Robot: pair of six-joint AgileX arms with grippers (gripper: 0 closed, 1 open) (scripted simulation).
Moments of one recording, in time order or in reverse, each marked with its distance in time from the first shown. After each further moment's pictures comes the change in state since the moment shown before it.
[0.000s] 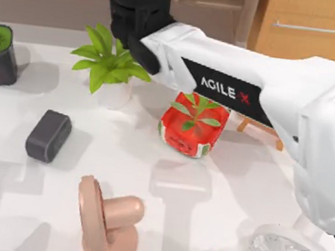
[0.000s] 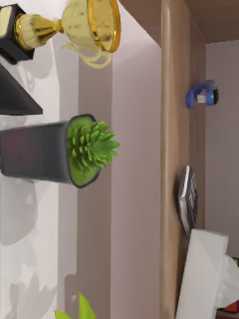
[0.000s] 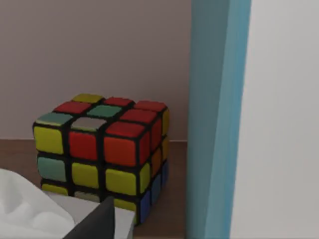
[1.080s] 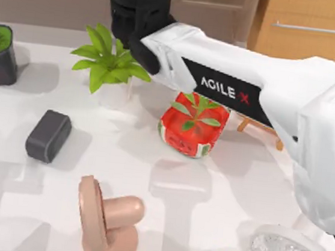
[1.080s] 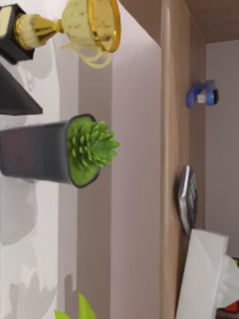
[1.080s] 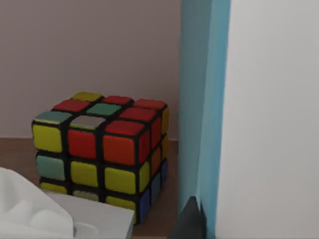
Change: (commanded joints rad) left arm 0.000 0.000 0.000 0.000 0.000 0.000; right arm 0.000 0.000 0.000 0.000 0.000 0.000
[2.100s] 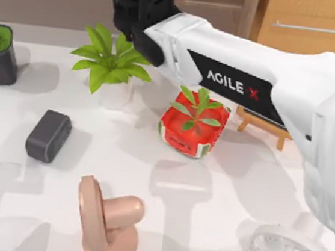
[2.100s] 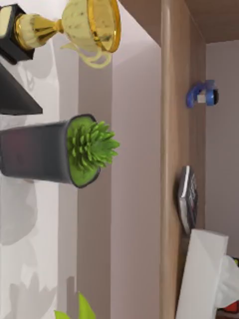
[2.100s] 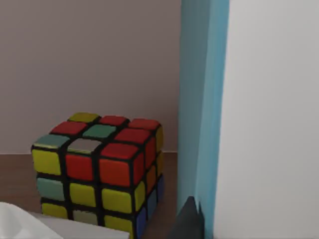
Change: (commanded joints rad) left arm 0.000 0.000 0.000 0.000 0.000 0.000; right arm 0.006 -0.054 -0.014 -0.042 0.005 0.037
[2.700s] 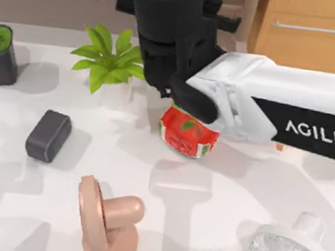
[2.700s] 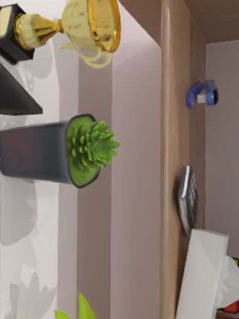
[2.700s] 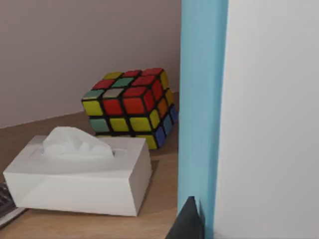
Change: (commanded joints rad) left arm 0.000 0.000 0.000 0.000 0.000 0.000; right arm 0.111 -0.513 -0.660 -0.018 -0.006 0.360
